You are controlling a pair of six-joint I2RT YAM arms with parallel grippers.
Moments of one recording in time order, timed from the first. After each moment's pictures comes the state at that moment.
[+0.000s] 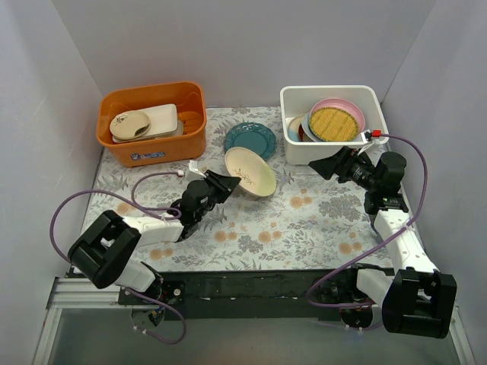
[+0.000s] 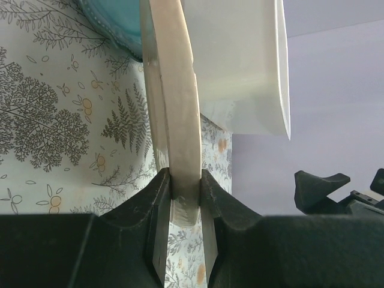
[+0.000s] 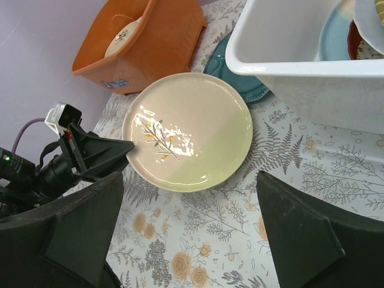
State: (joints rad) left arm -0.67 1.44 0.47 0.76 -0.18 -1.26; right arm -0.07 1.04 0.62 0.24 -0.80 0.57
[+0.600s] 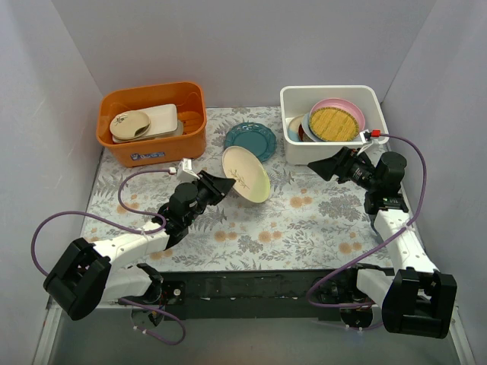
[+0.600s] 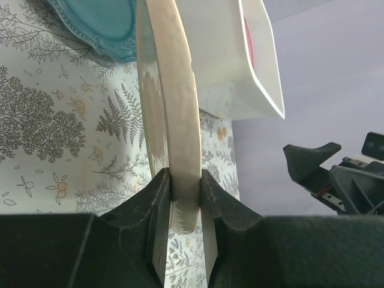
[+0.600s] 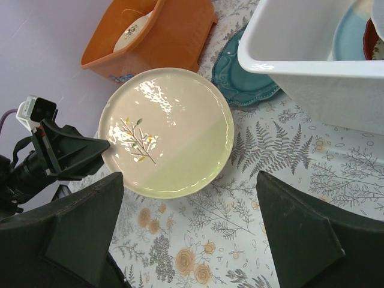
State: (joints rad) left arm -0.68 1.16 0.44 0.57 -0.17 -1.12; right arm -0.07 1.04 0.62 0.24 -0.84 0.57
